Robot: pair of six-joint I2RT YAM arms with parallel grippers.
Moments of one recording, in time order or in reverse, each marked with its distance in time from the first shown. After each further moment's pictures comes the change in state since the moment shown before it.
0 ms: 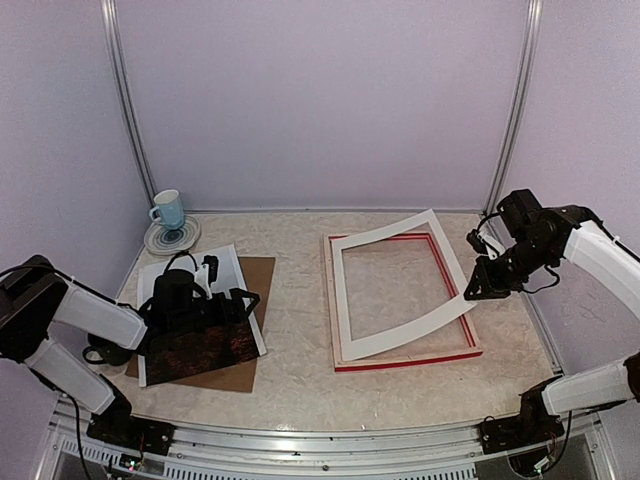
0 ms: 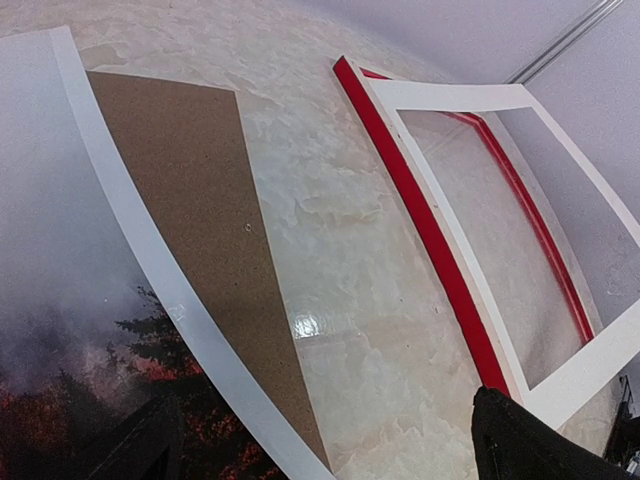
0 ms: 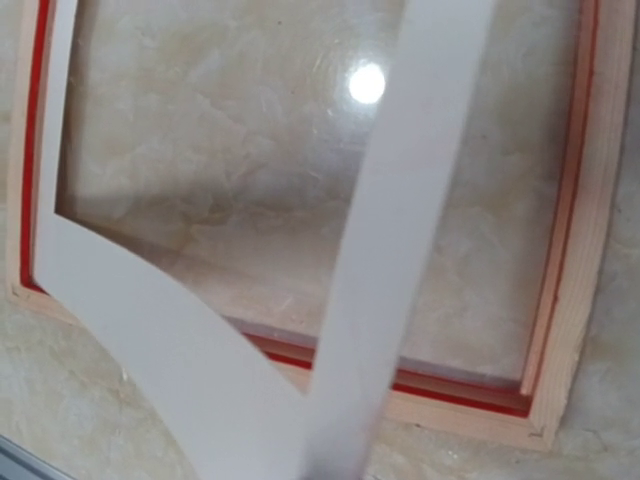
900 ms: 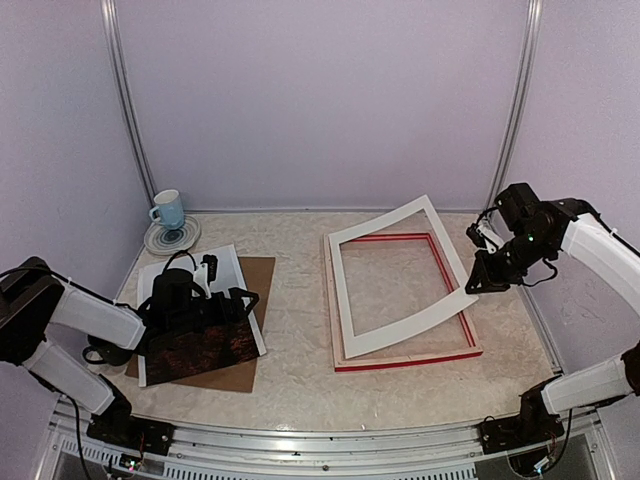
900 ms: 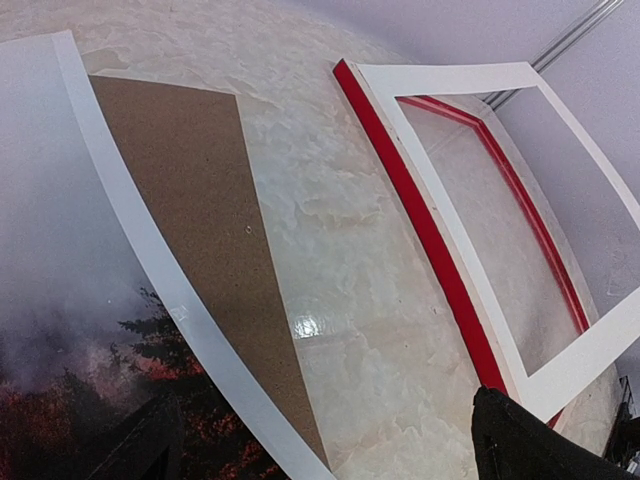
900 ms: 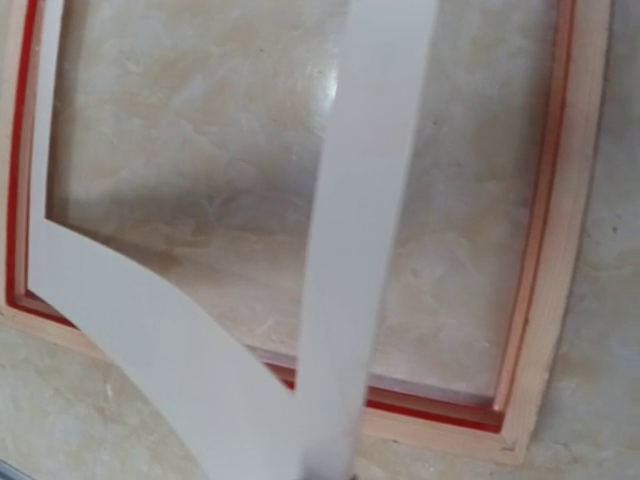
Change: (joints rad) left arm 0.000 -0.020 0.000 -0.018 -0.004 0.006; right arm 0.000 0.039 0.048 -0.004 0.032 -0.011
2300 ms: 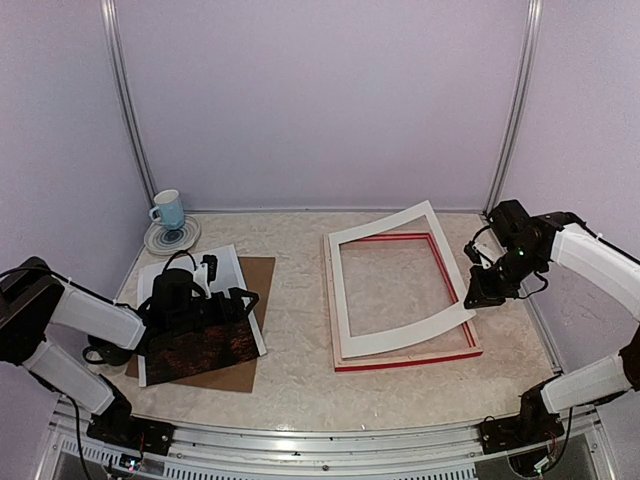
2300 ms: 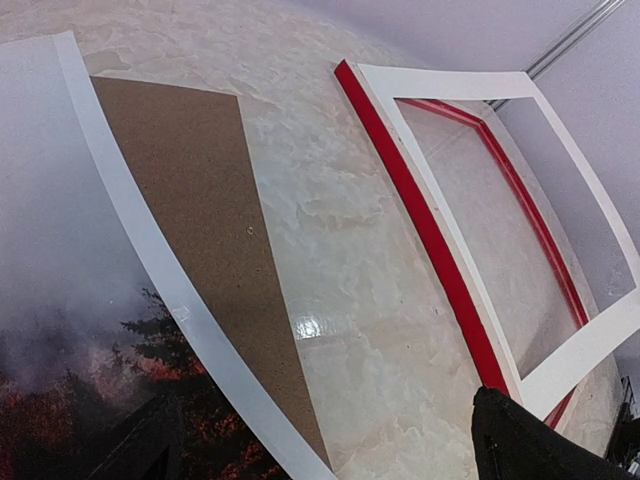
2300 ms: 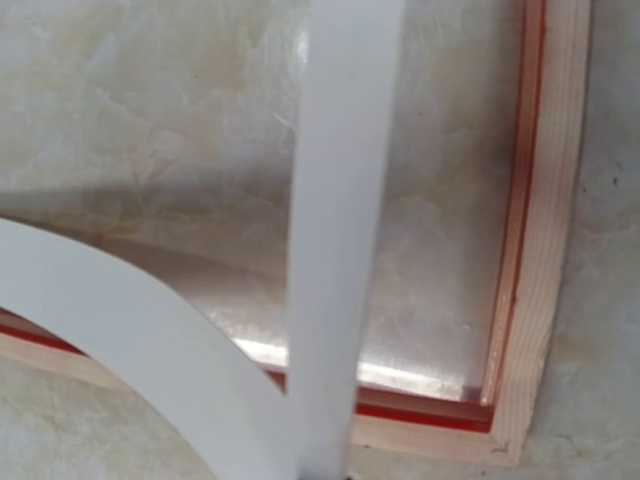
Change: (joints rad) left arm 0.000 0.000 0.000 -0.001 -0.004 0.003; right arm 0.000 0.031 -0.110 0.063 0.039 0.037
